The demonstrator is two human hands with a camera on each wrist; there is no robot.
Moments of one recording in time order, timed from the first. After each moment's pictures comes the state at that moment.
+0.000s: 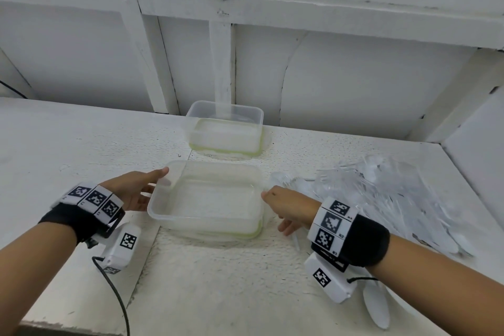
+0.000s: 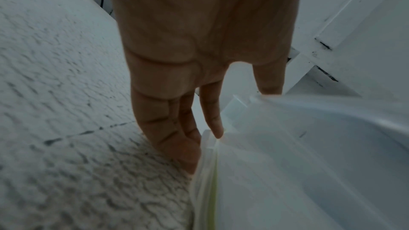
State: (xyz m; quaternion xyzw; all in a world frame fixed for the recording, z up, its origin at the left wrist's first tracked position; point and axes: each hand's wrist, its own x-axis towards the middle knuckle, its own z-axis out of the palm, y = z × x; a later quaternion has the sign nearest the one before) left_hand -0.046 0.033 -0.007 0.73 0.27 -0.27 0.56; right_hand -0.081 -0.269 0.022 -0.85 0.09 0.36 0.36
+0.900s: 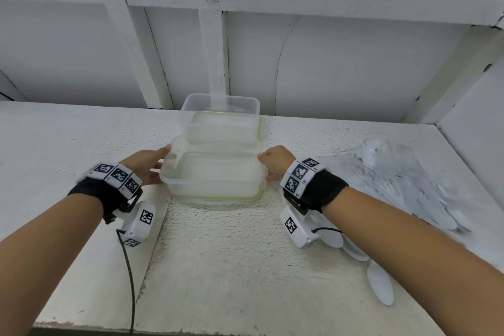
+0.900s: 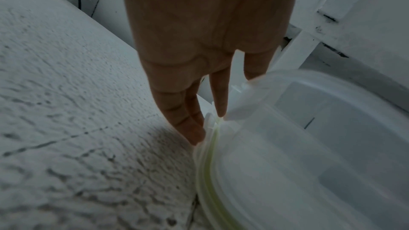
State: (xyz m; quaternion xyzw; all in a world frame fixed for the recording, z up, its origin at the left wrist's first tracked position) left_hand -0.012 0.019 -0.006 0.74 0.26 -0.20 0.59; right_hand -0.018 -0.251 0.004 -0.87 0.13 0.22 0.42
